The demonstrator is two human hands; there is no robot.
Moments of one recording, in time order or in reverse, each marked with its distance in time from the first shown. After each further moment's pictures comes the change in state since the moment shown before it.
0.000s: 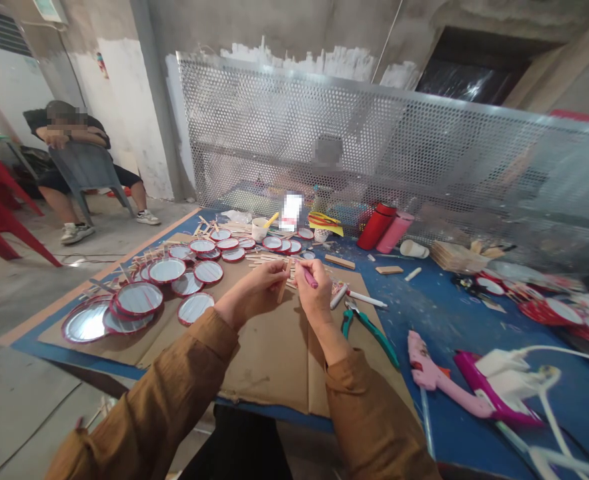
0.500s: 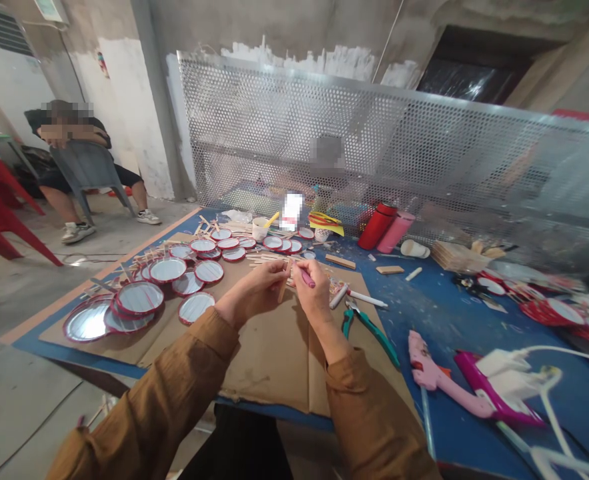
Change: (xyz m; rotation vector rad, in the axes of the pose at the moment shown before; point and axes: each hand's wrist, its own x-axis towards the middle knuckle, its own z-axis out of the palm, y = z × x) left_hand 0.001 -0.002 -0.002 0.043 -0.007 0.004; right_hand 0.000 0.001 -0.002 -0.021 -0.074 -0.031
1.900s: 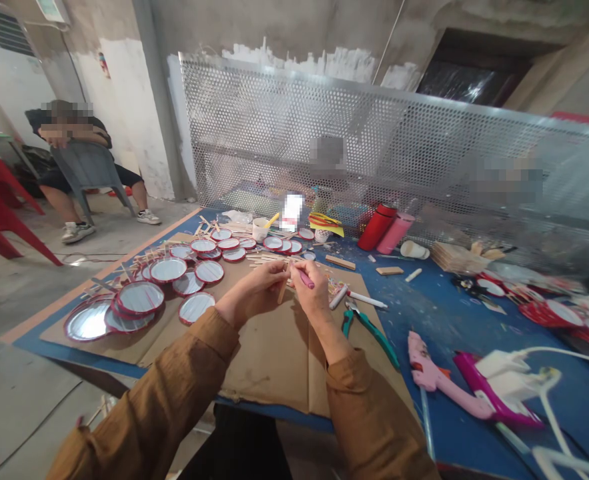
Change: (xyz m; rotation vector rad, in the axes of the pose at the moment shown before) left_hand 0.002 -0.005 -0.002 0.061 -0.005 0.026; right_hand 0.001 -0.003 -0.001 0.020 -0.073 -0.001
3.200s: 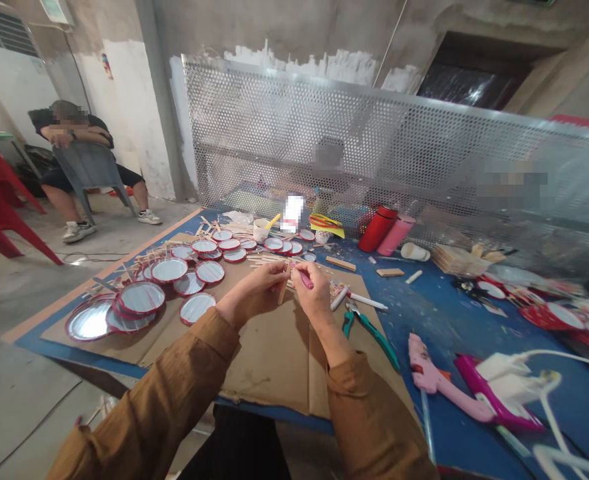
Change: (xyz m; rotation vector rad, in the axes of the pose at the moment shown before) left_hand -0.001 0.002 -0.001 0.031 0.019 0.003; right_hand -0.001 -0.002 -0.003 -0.103 0.012 -0.059
